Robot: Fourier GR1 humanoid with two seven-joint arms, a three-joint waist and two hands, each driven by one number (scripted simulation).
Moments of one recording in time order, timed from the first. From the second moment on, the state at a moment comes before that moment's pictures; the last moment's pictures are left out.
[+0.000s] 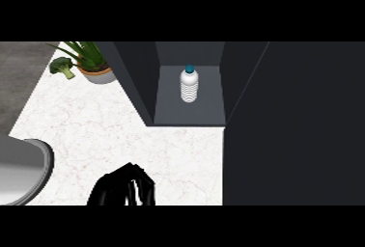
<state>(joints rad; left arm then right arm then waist) 0.04 0.41 -0.76 -1.74 0.57 0.52 -0.56 0.81 -0.43 -0.26 -2.35 -0.76 0.66 -0.06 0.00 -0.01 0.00</state>
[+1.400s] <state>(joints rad) 0.40 0.83 -0.34 -2.00 0.84 0.23 -0.64 0.62 -0.49 0.10 -2.37 -0.70 0.75 0.02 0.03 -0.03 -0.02</state>
